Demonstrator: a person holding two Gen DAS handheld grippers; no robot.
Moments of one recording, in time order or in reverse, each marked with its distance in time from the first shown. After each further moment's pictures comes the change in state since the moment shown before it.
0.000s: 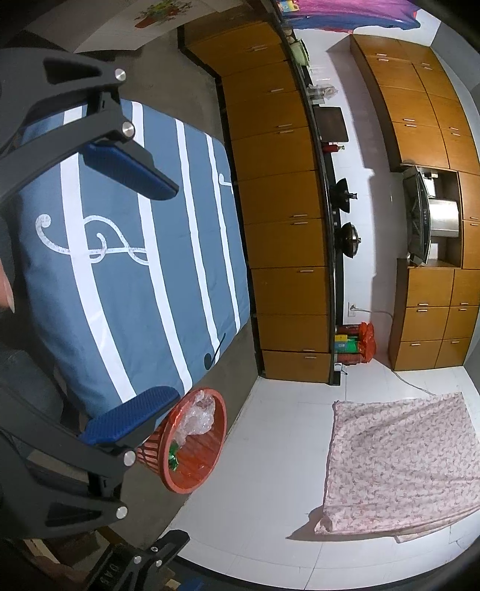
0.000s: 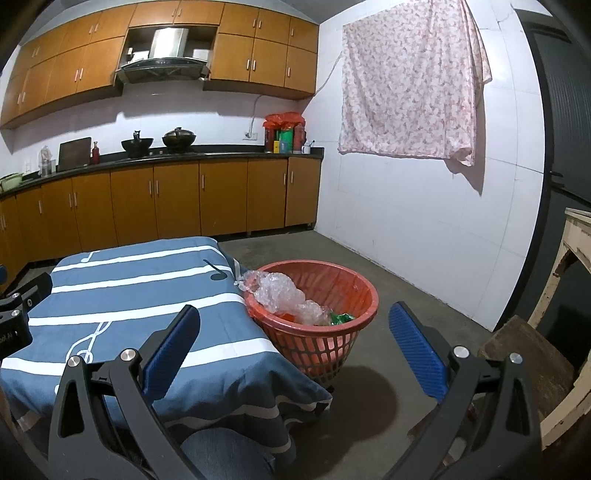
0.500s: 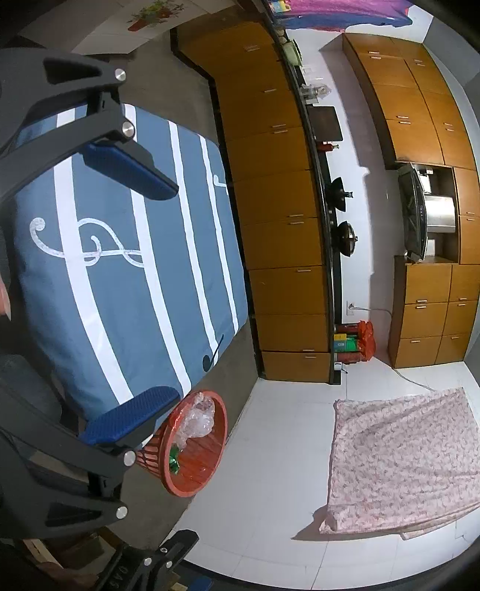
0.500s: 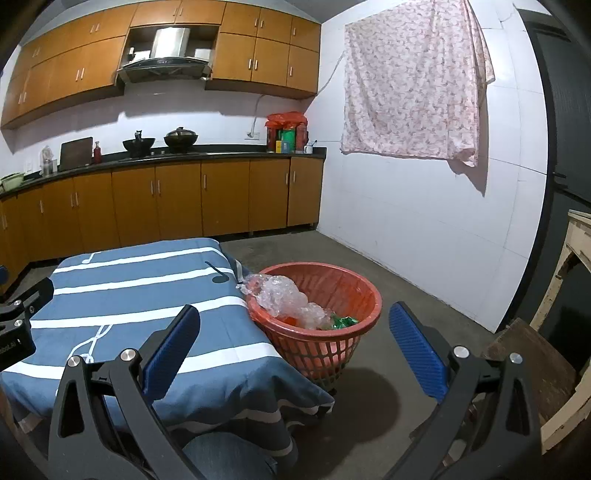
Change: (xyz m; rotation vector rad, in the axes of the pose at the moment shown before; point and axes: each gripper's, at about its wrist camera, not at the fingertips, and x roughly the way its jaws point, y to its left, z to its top) left arm 0.000 -0.005 0.004 0.023 -0.008 0.010; right arm 0.004 0.000 0.005 0.000 -0.002 0.008
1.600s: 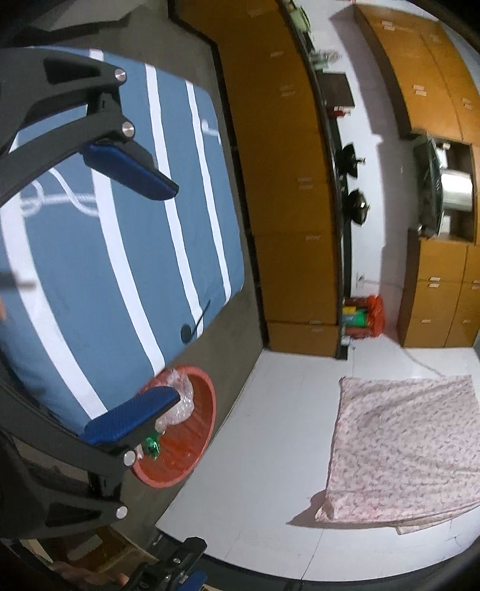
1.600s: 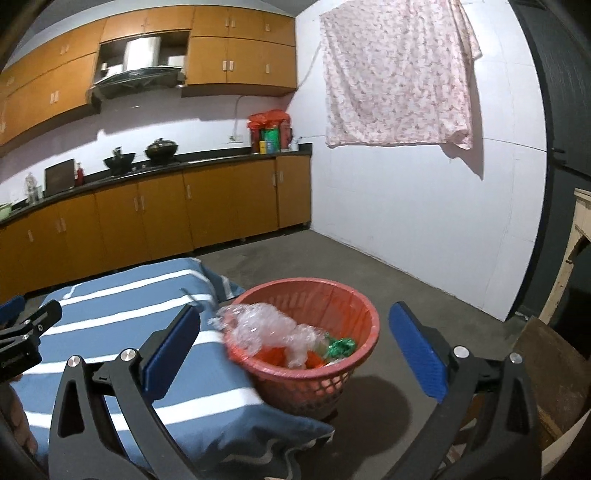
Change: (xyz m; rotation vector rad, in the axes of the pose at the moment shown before) left arm 0.085 -0.019 0.039 -0.015 0.031 -0.113; right arm 0.061 -0.039 0.034 0.085 0.013 0.006
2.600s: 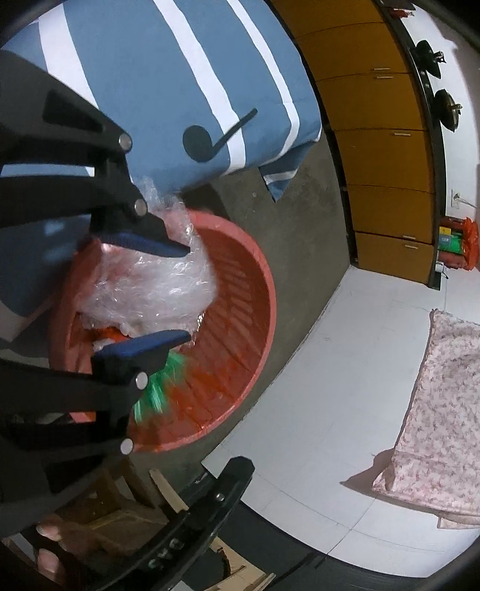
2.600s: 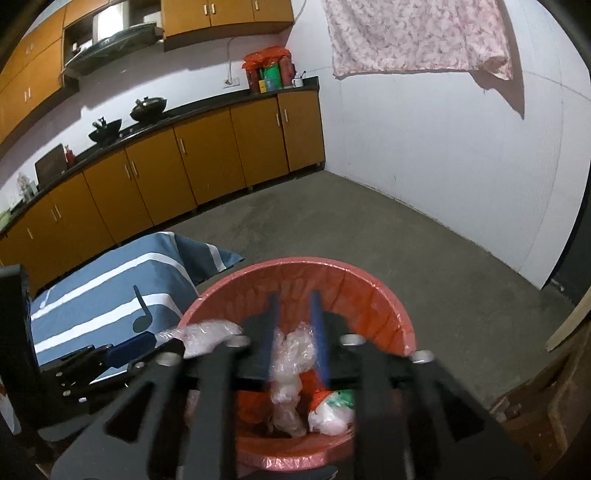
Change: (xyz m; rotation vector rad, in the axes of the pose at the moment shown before) left arm 0.242 -0.150 0.004 -0.004 0.382 -0.357; right arm 0.198 -0.058 0.020 0.097 0.253 0.085
